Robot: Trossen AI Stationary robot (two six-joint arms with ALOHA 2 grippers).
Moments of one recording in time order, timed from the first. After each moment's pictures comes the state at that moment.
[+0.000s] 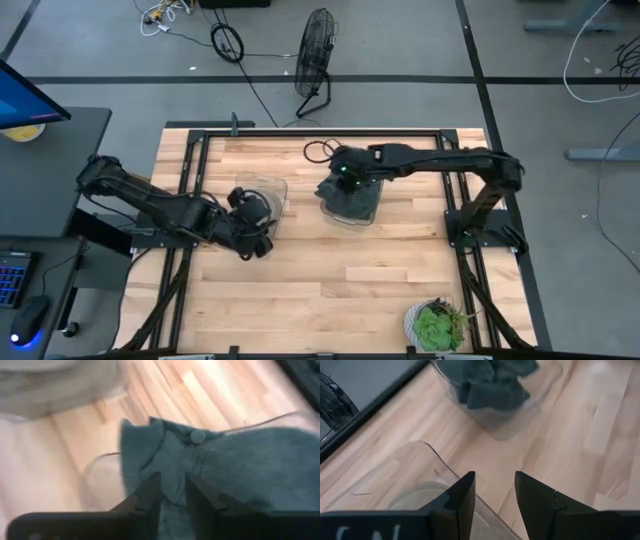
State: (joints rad) left arm -0.40 1.24 1.05 -0.77 -0.69 -0.71; right arm -0.16 1.70 1.44 -0.80 0.12 0.33
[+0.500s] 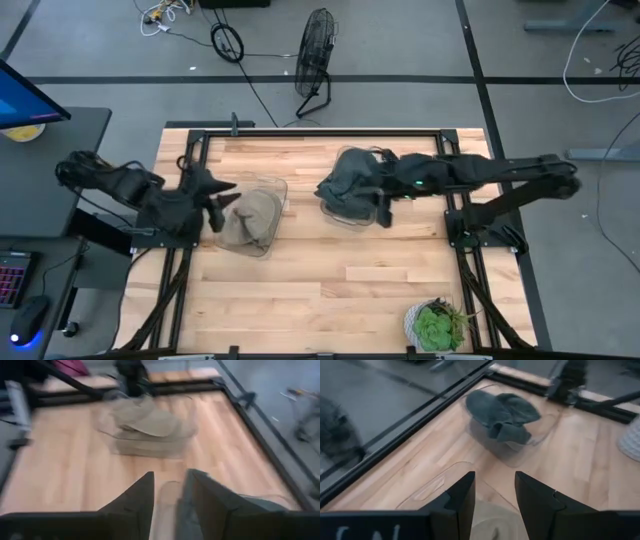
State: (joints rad) left arm -0.43 0.76 0.97 -0.90 -0.78 -0.64; right arm 0.06 1.23 1.26 -0.61 0.18 0.11
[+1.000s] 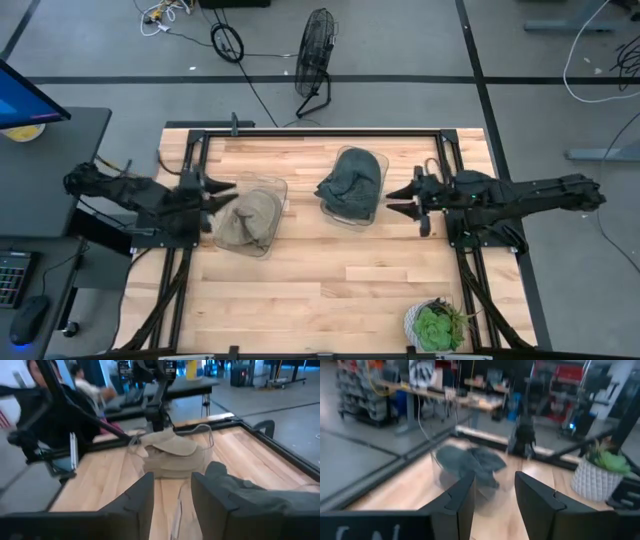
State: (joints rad) left arm -0.38 0.35 0.54 -0.30 -0.69 -0.26; right arm 0.06 0.59 0.48 -0.04 0.07 0.18
